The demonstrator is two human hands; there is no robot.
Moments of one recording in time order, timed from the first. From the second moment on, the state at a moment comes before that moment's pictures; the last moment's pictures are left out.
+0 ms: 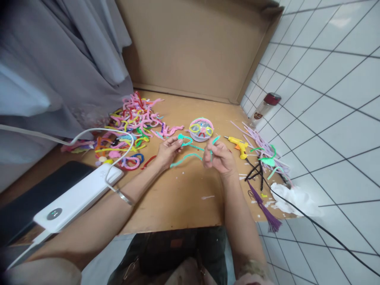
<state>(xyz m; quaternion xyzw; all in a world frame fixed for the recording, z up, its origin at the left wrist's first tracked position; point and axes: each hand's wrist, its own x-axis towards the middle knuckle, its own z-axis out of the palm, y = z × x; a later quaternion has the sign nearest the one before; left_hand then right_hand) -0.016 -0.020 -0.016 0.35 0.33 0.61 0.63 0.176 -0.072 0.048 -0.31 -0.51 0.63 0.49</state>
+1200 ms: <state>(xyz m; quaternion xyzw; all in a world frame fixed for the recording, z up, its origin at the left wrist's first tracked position) -0.009 -0.036 -0.009 0.37 0.33 0.57 0.65 0.112 -0.060 0.003 -0.49 -0.45 0.51 0.54</state>
